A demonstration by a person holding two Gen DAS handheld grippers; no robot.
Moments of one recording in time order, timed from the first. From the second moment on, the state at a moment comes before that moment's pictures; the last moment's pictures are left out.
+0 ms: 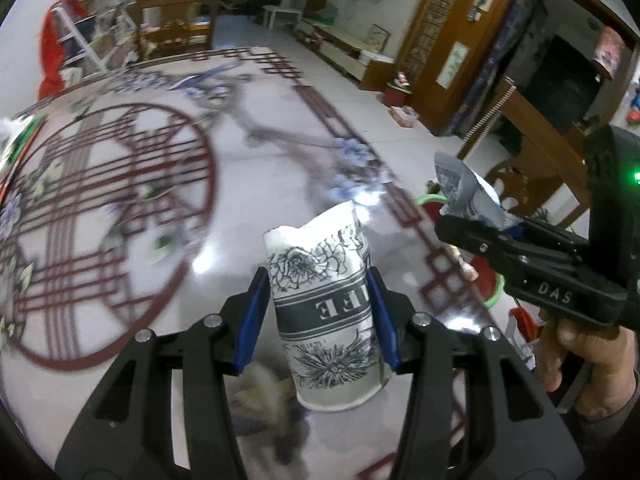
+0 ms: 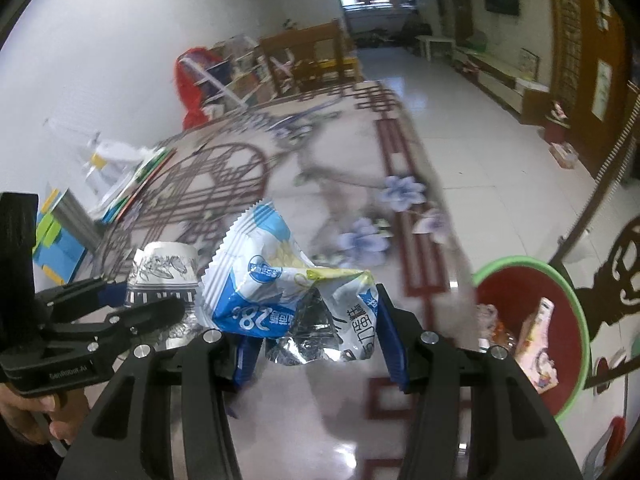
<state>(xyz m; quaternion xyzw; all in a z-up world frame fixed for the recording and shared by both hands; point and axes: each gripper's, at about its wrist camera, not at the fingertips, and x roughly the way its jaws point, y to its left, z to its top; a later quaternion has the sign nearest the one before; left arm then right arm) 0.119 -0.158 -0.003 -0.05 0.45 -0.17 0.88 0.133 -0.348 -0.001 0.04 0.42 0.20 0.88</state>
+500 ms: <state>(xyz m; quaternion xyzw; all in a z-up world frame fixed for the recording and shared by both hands) 0.165 -0.270 0.007 -0.03 0.45 -0.27 0.85 0.140 -0.470 0.018 0.08 0.42 0.11 0.90</state>
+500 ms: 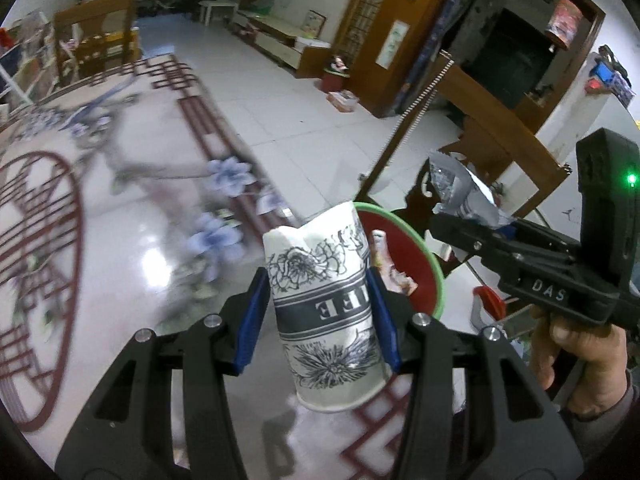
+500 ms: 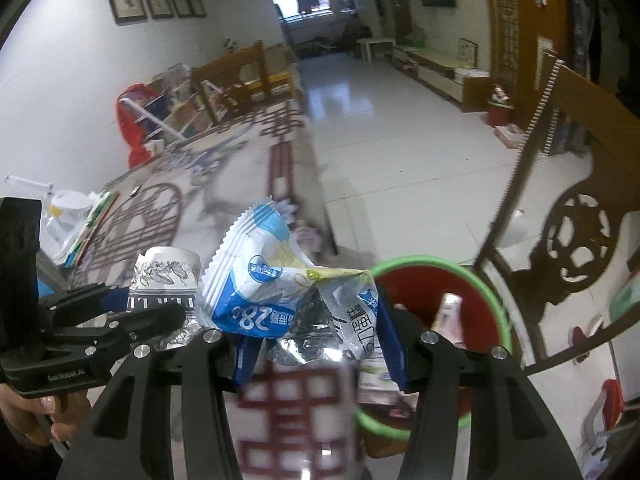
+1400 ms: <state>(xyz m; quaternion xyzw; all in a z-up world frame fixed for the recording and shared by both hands) 0.189 -0.387 -0.018 0.00 0.48 -0.36 0.80 0.152 -0.575 -0.014 0.13 0.45 0.03 0.88</state>
